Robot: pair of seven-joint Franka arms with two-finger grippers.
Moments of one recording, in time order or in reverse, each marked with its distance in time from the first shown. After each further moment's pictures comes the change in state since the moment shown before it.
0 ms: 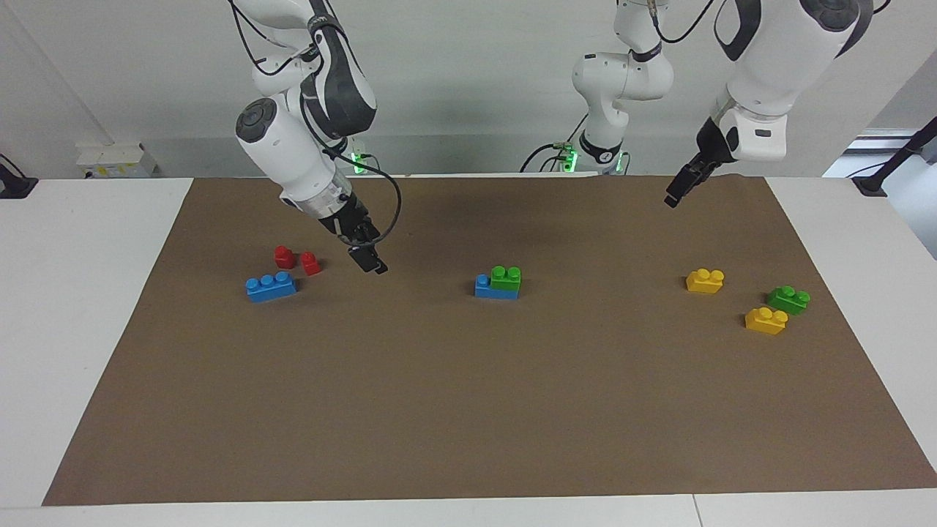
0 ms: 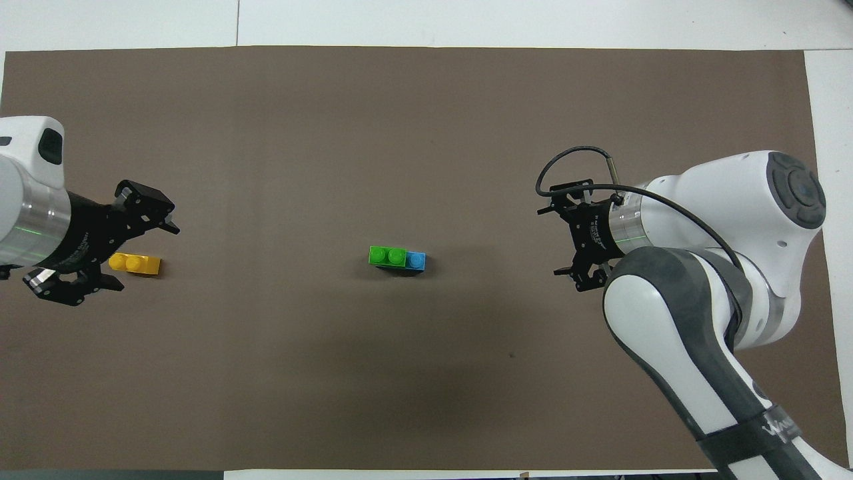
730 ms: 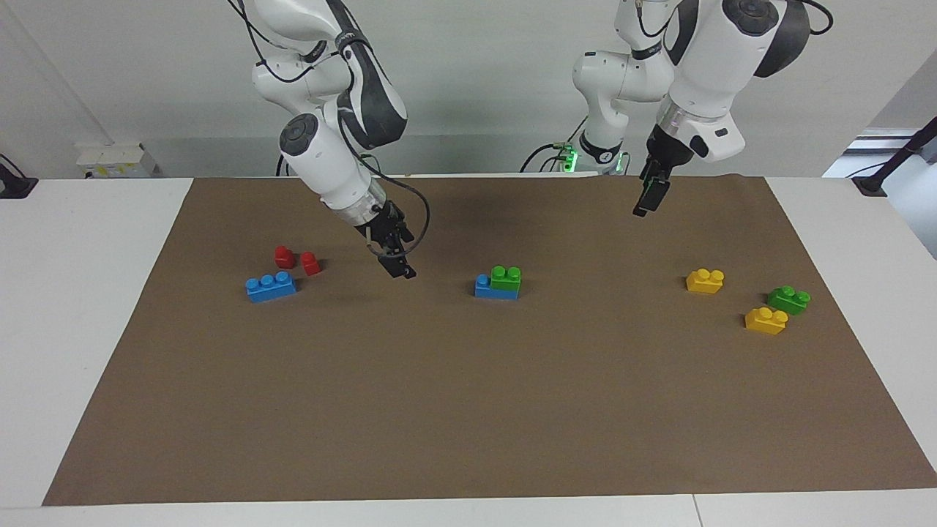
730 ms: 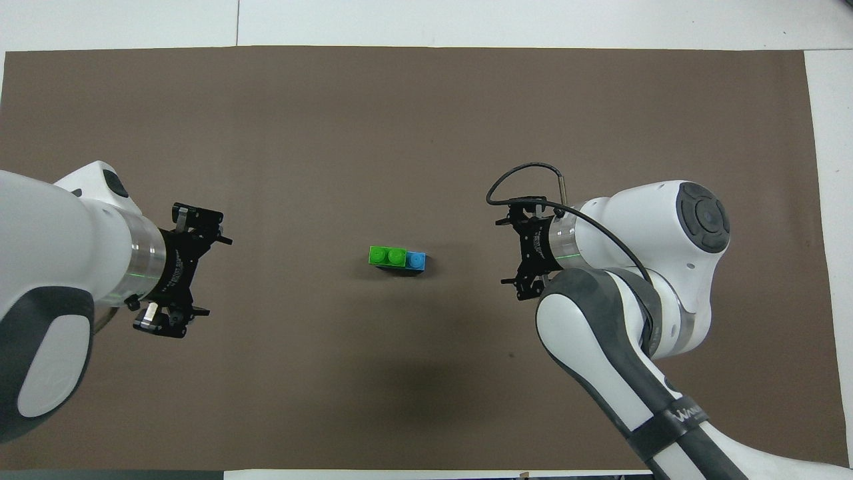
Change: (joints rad) left arm -0.131 -0.068 -0.005 -0.166 -0.008 0.146 -0.525; right arm 0.105 0.067 0.001 -0.046 0.070 0.165 0.169
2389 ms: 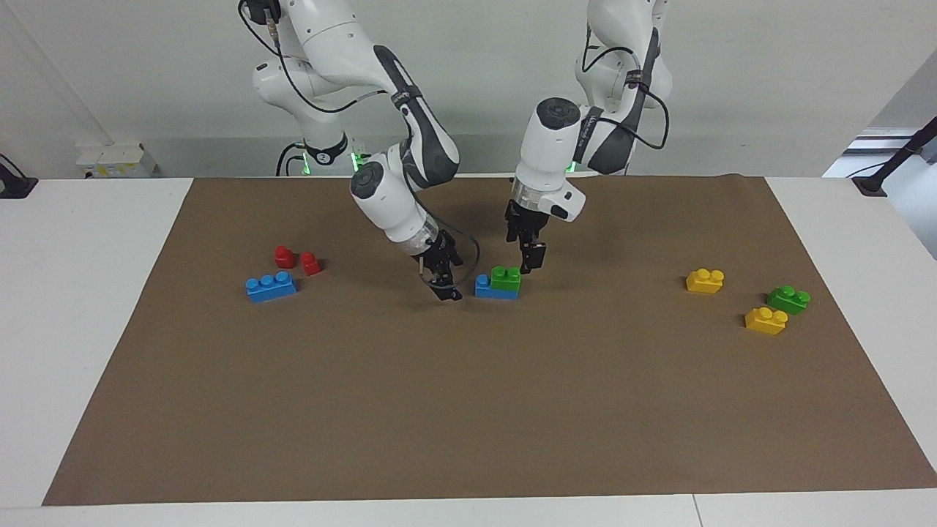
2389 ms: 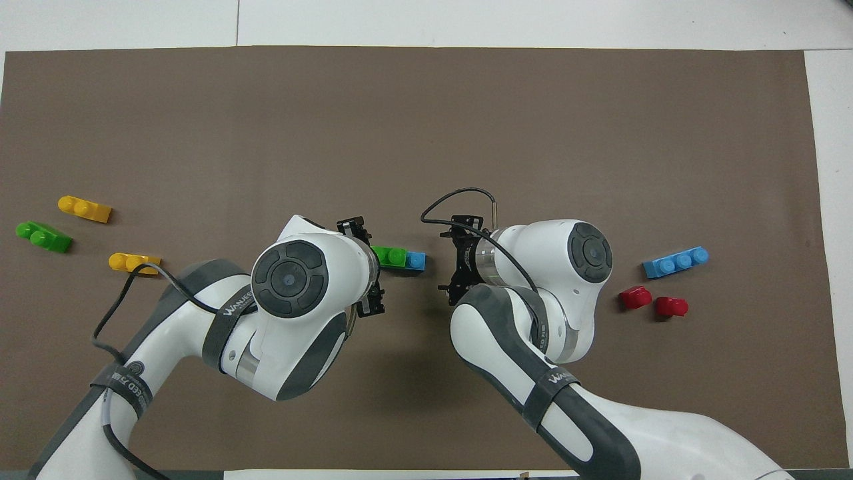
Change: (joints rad) left arm -0.283 0.280 -0.003 -0.135 0.000 0.588 -0.729; right arm 0.178 0.200 0.000 0.010 0.175 0.286 0.039
